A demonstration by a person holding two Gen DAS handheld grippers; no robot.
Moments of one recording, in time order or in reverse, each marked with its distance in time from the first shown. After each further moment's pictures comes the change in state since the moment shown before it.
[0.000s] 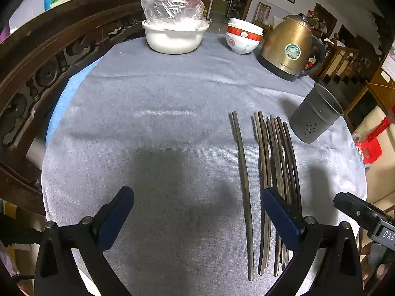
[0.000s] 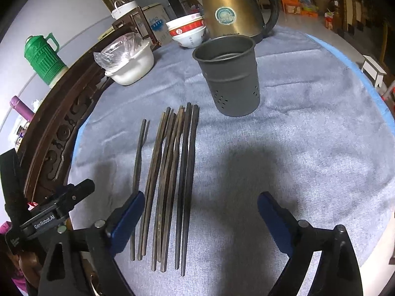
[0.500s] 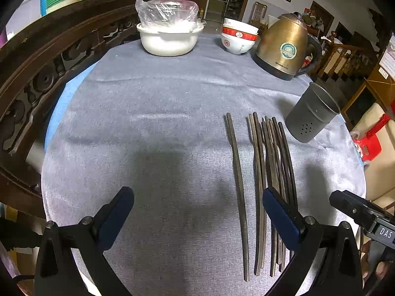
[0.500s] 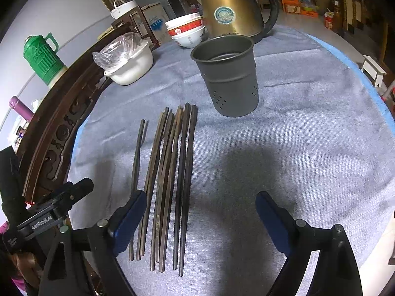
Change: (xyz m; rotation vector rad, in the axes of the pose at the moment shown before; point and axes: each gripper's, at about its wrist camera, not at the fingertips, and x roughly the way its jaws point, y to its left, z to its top) left arm -0.002 -0.005 0.002 0.016 0.001 -0.011; right arm 0.000 -0.002 0.002 0.000 0.005 -0.007
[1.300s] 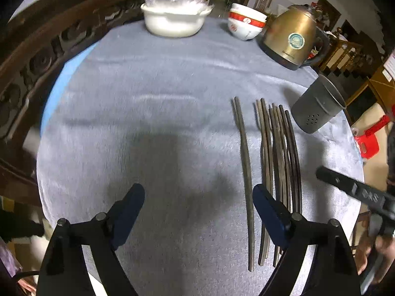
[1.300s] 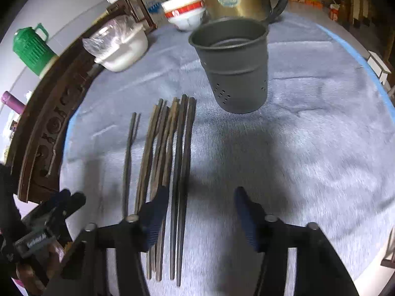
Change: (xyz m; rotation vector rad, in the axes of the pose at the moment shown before) left arm 0.012 0.015 -0.002 -0.049 0.105 -0.024; right arm 0.038 -0.001 0.028 -0.009 0.128 -0.016
